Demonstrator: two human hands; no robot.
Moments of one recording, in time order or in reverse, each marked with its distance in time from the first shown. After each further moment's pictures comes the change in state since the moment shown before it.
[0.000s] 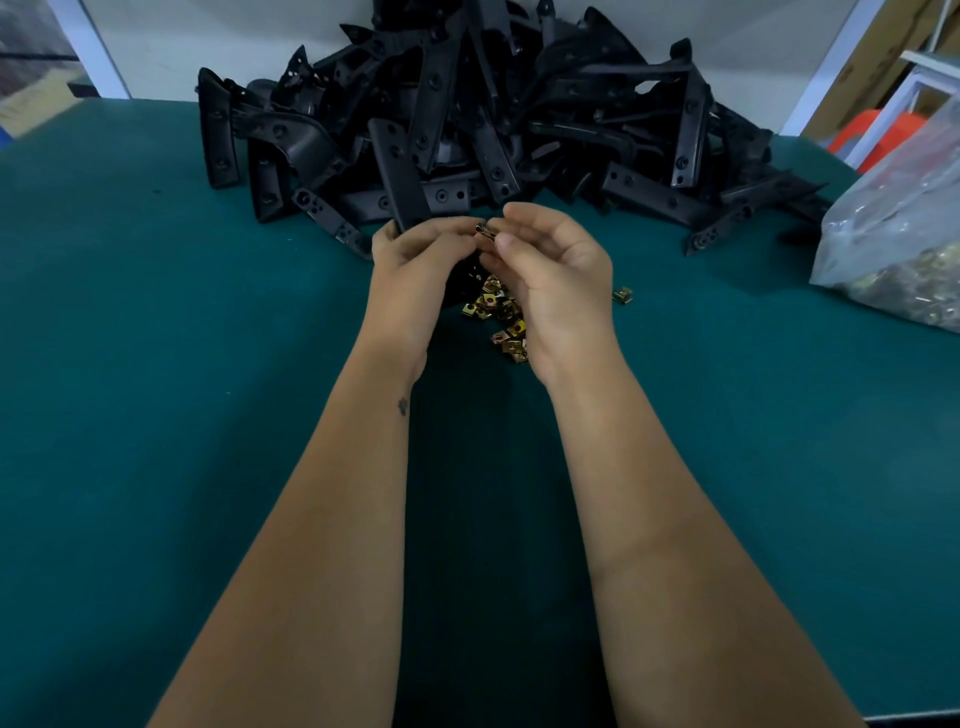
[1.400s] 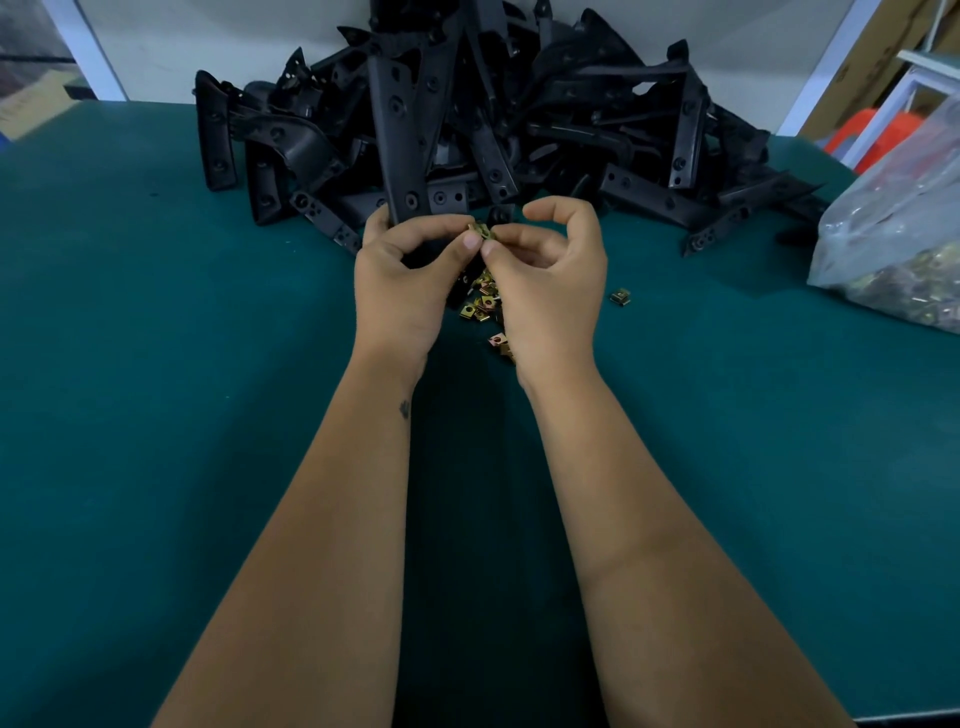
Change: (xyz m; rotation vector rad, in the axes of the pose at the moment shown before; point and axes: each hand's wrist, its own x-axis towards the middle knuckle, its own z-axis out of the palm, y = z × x) left_hand 0.001 -0.005 -0.002 0.055 0.074 0.194; right_hand -0.008 0.003 0.010 -0.260 0.143 -0.206
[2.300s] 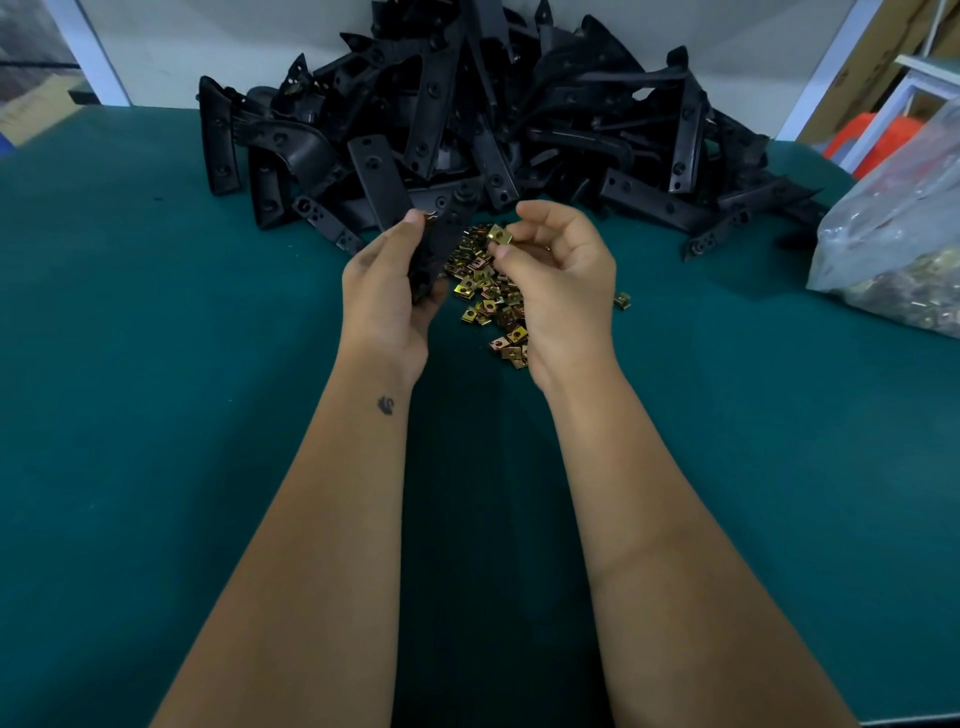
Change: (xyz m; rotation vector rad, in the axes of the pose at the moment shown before) left_hand 0.004 0.005 -0.007 -0.535 0.095 -0.352; right_hand 0.009 0.000 -0.007 0.086 -0.057 0.071
